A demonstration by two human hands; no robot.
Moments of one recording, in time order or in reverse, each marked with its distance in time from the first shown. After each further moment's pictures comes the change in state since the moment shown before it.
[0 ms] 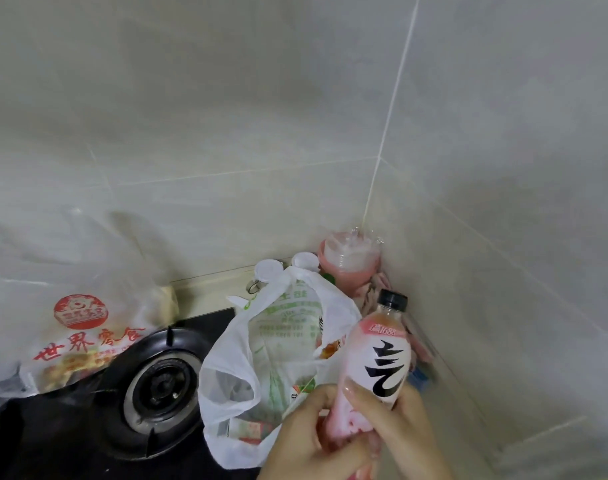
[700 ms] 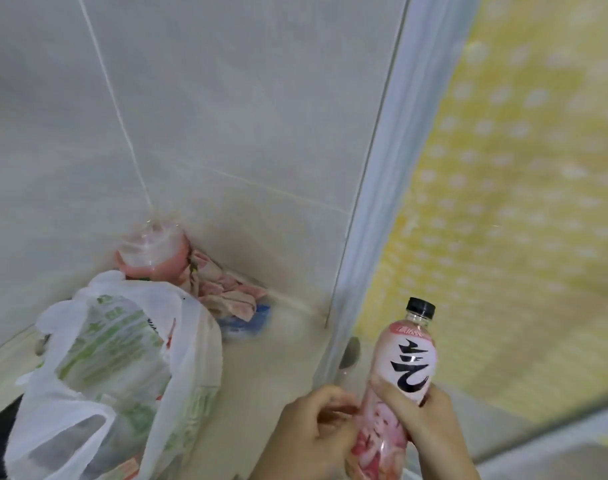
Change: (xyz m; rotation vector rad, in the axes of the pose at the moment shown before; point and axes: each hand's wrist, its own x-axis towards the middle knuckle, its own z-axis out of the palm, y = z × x) left_hand -0.142 0.199 0.128 0.389 -0.704 0.056; right_hand -0.199 0.061 -0.059 0.012 1.031 0.055
